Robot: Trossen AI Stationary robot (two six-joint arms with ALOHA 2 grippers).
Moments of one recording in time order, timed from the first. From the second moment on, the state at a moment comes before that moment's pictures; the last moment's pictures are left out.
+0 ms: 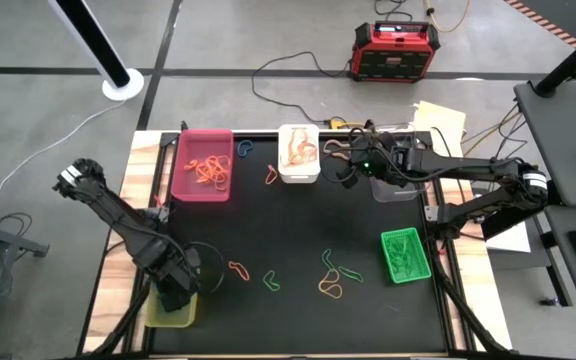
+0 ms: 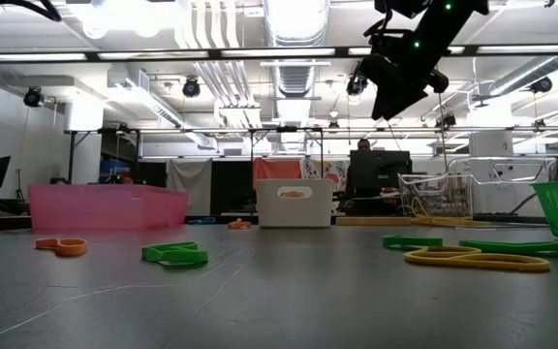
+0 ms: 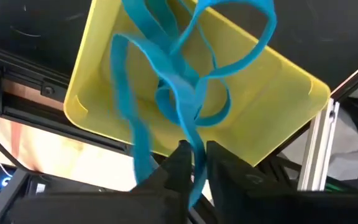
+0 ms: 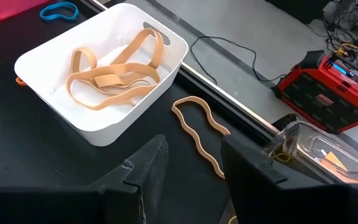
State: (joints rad) left arm -0.72 1.33 1.05 -1.31 0.33 -1.21; right arm -0.27 1.28 1.01 -0.58 0.57 0.34
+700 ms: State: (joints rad) left arm -0.52 1.34 1.16 -1.27 -0.27 -0.75; right arm -0.27 1.28 1.01 -0.54 0.54 0.31
